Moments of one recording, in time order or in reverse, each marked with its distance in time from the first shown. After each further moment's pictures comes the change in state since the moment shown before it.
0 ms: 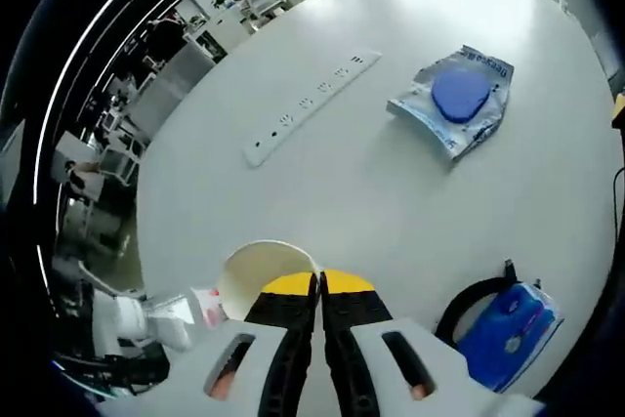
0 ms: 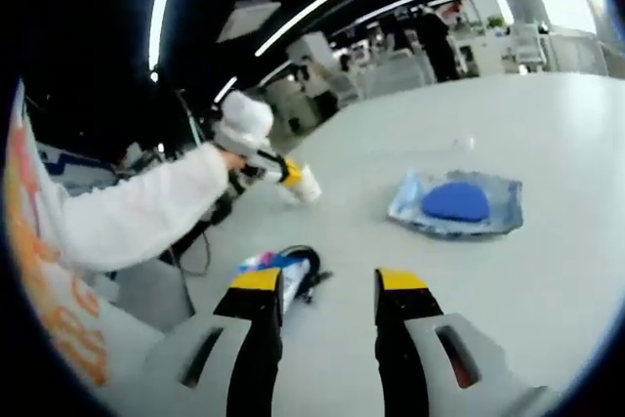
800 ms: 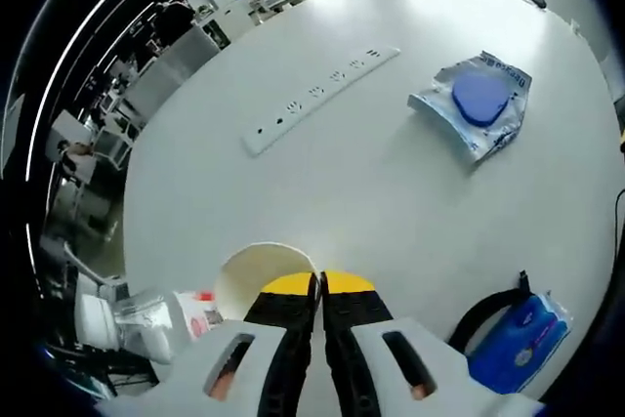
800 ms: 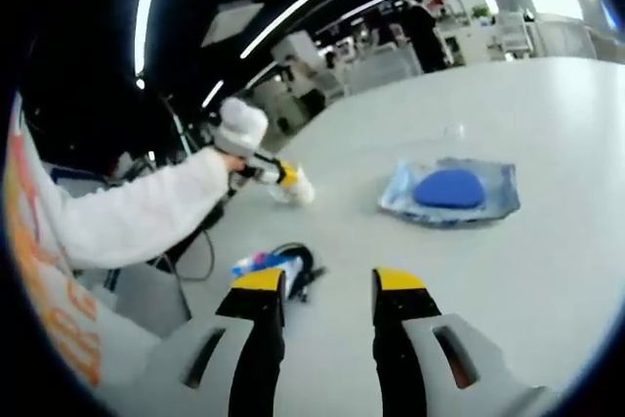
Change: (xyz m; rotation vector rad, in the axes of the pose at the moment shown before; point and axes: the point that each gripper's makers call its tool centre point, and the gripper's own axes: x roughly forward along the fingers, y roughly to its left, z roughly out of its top) left arm 0.021 0.005 -0.004 -0.079 0.008 -0.038; right arm 0.001 -0.008 -0.008 0.032 0.011 -0.040
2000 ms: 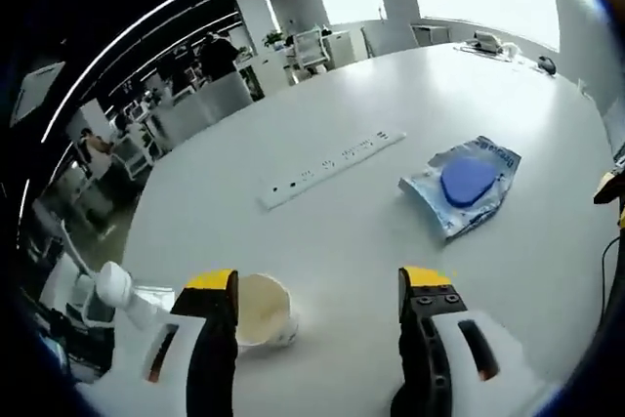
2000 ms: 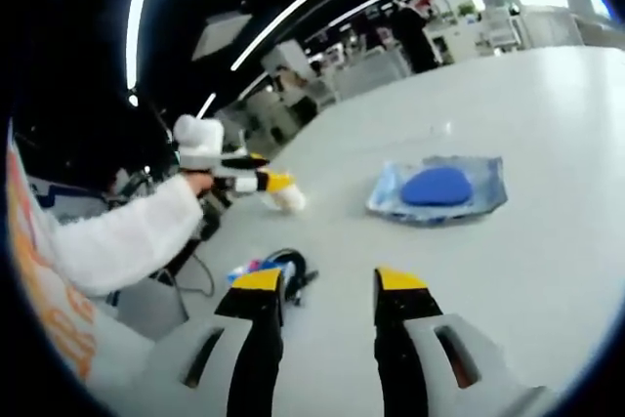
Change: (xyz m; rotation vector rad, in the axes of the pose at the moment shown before) left arm -0.053 -0.018 0.040 -0.212 -0.386 0.027; right arm -0.008 -0.013 0.000 0.050 -0.034 -0.018
